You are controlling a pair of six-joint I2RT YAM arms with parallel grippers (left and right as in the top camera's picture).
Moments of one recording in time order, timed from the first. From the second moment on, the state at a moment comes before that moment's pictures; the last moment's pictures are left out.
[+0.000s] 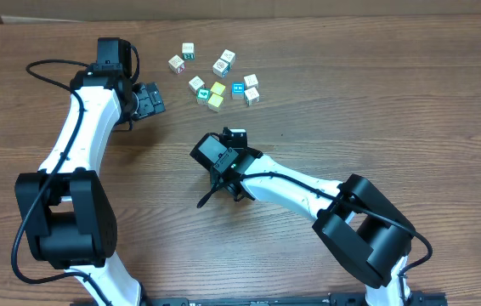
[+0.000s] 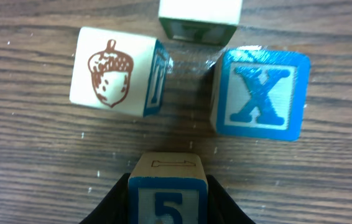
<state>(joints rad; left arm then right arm) 0.01 1.92 1.51 -0.82 -0.10 -0.36 0.88 2.02 1.33 -0.58 0.23 0.83</state>
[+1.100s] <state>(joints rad) 0.01 1.92 1.51 -0.82 -0.10 -0.36 0.88 2.02 1.33 -0.57 0.27 0.83</state>
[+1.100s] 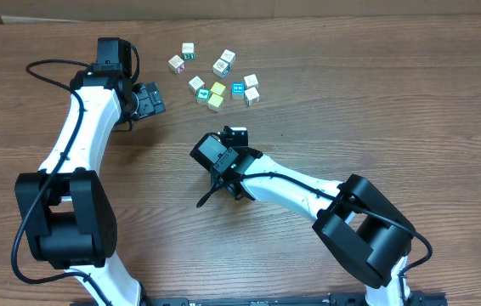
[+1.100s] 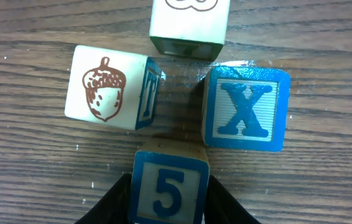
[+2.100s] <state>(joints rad) 0.01 1.92 1.51 -0.82 -0.10 -0.36 0.88 2.02 1.33 -0.56 0.27 0.79</state>
